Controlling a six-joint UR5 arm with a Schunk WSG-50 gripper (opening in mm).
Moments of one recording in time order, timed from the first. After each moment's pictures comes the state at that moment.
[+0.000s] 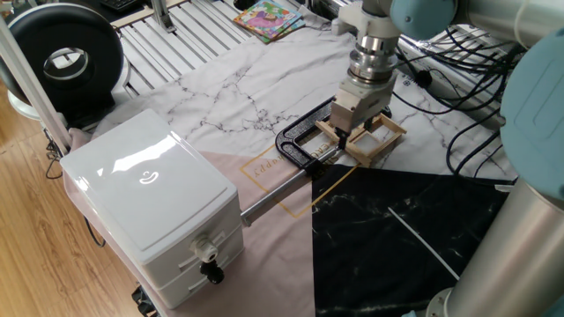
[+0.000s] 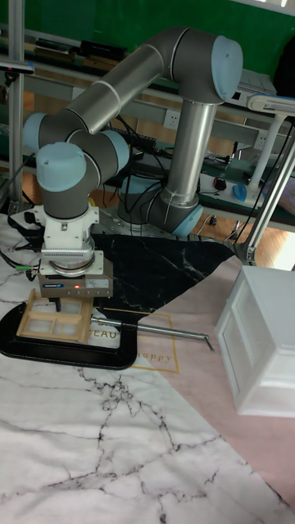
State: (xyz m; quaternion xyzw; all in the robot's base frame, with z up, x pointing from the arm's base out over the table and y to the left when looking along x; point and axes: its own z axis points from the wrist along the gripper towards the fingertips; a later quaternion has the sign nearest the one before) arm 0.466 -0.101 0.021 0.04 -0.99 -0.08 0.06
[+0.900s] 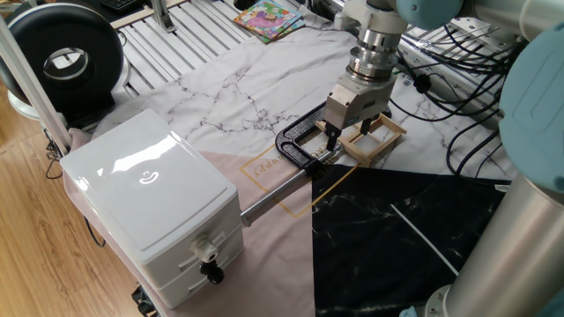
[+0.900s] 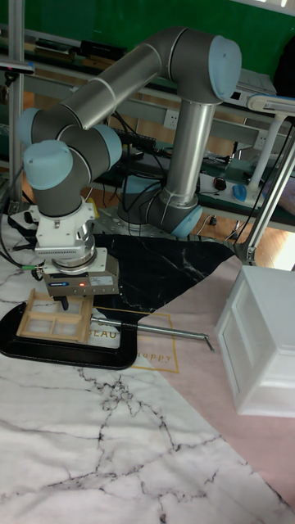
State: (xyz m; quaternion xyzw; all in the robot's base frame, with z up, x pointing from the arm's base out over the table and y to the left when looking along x) arm 0.455 -0.082 0.022 0.00 -0.99 -0.14 0.07
